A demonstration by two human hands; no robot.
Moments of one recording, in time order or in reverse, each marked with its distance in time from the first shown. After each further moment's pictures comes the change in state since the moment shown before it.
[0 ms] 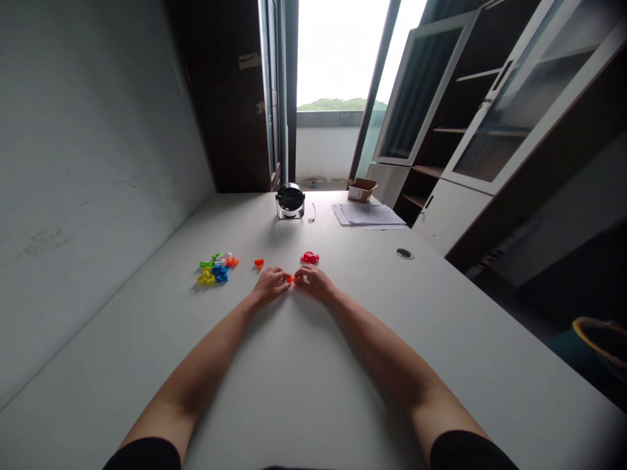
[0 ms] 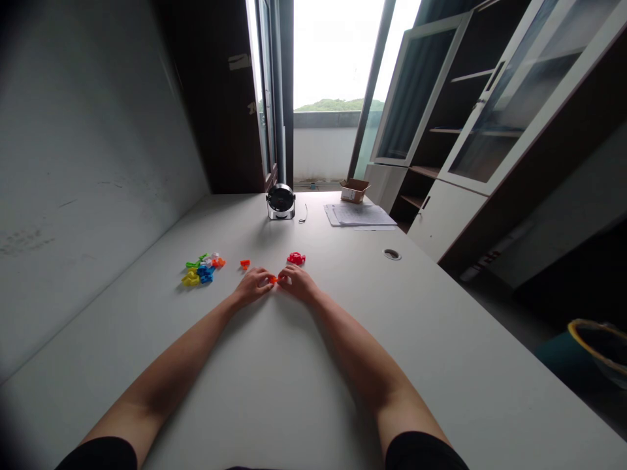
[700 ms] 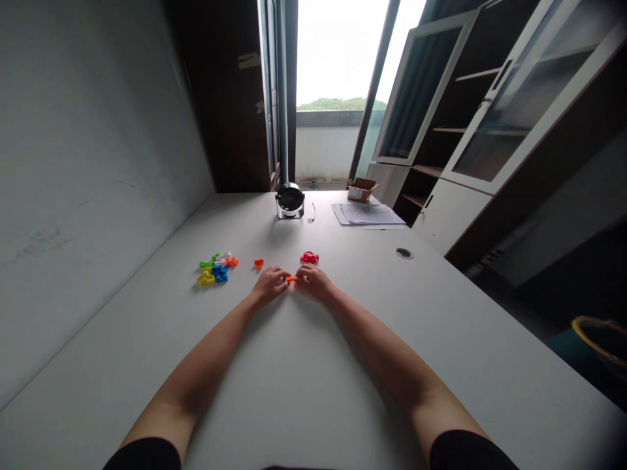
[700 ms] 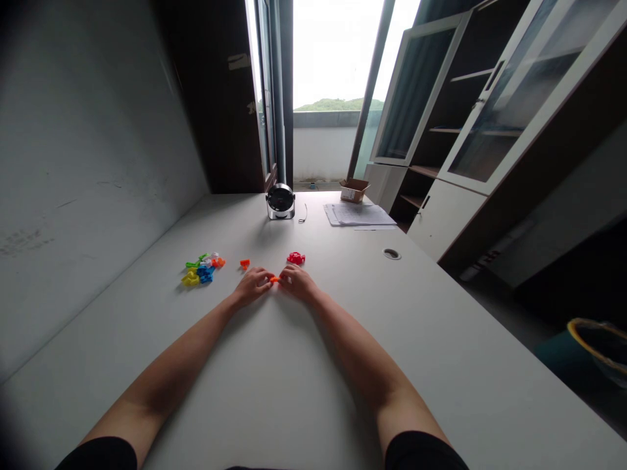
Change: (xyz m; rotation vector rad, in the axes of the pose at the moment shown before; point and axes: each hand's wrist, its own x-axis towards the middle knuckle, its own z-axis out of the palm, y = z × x) left_hand 0.000 0.000 0.001 -0.004 0.012 -0.020; right_hand 0.001 0.007 0.005 -0.019 0.000 0.019
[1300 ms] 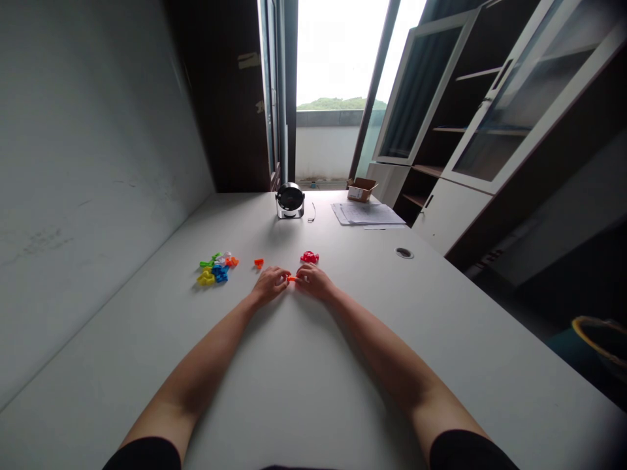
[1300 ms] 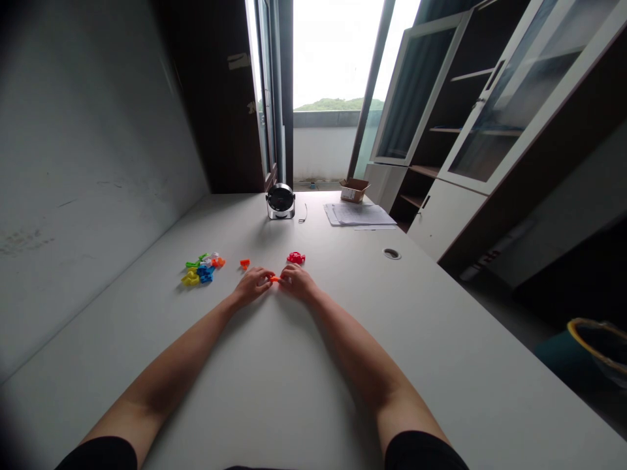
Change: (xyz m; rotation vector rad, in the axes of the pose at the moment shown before) left_hand 0.000 -0.002 0.002 -0.002 0.019 -0.021; right_hand -0.001 0.005 0.002 -0.019 -0.013 0.020
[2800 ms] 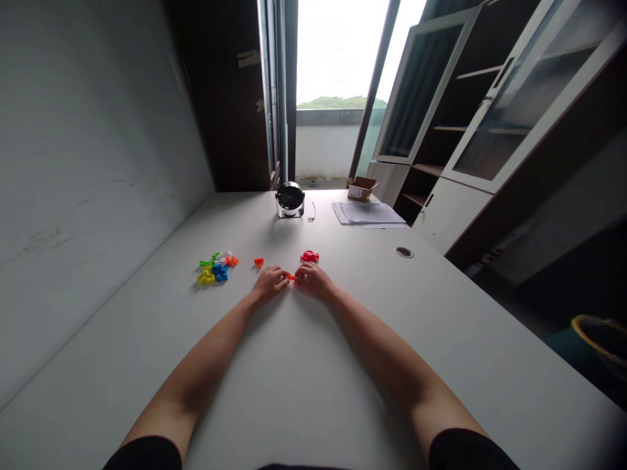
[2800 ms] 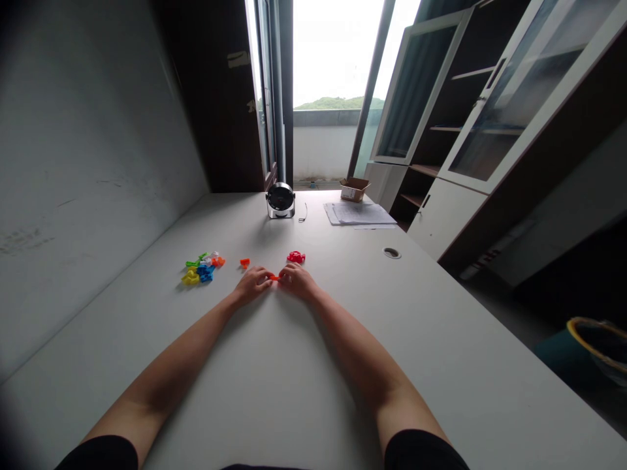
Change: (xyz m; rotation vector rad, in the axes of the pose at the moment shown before) left_hand 0.001 -0.001 -0.001 -0.011 -0.018 0.015; right_hand -0.001 0.000 -0.001 0.018 0.014 -0.006
